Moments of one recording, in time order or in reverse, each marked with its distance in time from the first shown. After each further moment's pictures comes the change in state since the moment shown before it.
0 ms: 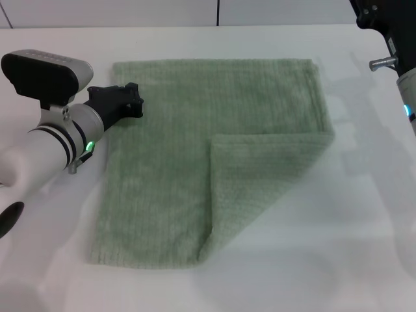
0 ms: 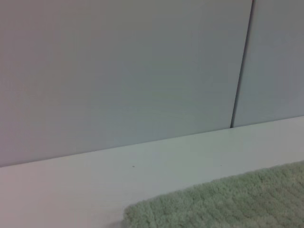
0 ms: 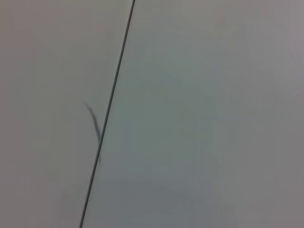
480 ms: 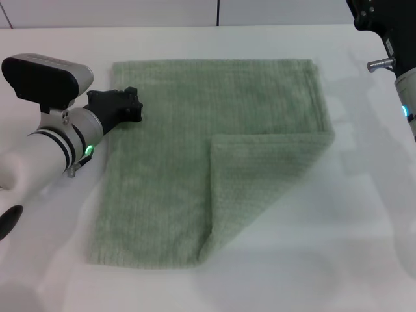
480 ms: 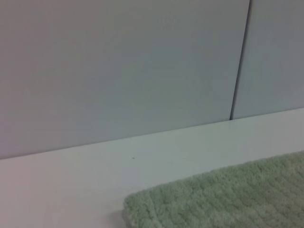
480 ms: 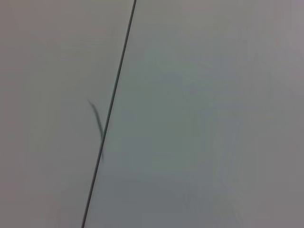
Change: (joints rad) left arm 0.006 0.000 0.011 0.003 0.000 -0.004 0.001; right arm 0.000 0.000 -0.003 -0.003 0.000 0.013 0.000
